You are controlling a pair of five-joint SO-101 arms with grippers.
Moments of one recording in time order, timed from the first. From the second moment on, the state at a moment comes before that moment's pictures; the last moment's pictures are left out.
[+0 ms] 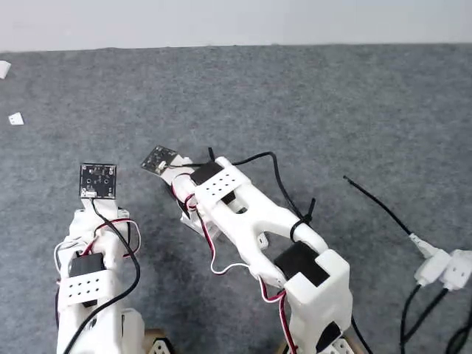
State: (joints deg) left arm -17.5 -50.9 81.6 29.8 -8.6; right arm -42.0 20.5 5.2 65.6 17.2
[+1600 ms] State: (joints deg) left arm -17.5 -50.9 81.6 29.8 -8.6; right arm -43.6 17.1 8.4 67.7 21.1
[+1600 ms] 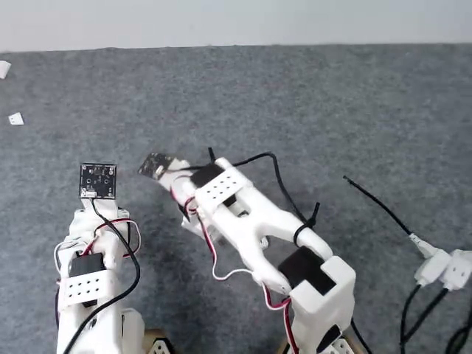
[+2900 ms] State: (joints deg) left arm -17.5 -50.9 81.6 29.8 -10.1; right arm -43.5 22.8 6.2 62.9 26.1
